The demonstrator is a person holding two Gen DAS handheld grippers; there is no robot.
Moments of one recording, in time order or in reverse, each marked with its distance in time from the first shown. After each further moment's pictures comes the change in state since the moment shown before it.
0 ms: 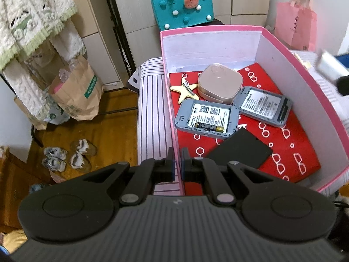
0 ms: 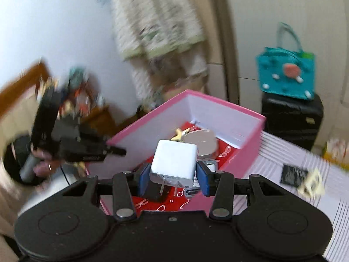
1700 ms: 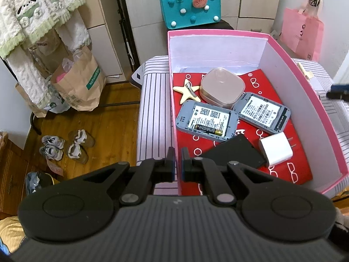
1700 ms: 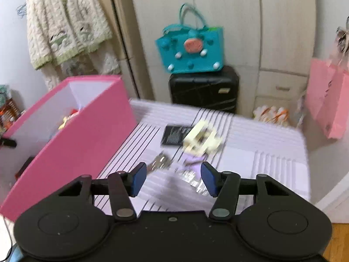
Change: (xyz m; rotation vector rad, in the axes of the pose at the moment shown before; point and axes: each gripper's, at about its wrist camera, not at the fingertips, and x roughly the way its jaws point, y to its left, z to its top) left arm -0.007 0.006 0.006 -0.088 0.022 -0.010; right arm -0.015 -0.129 -0.105 0.321 -0.035 -0.300
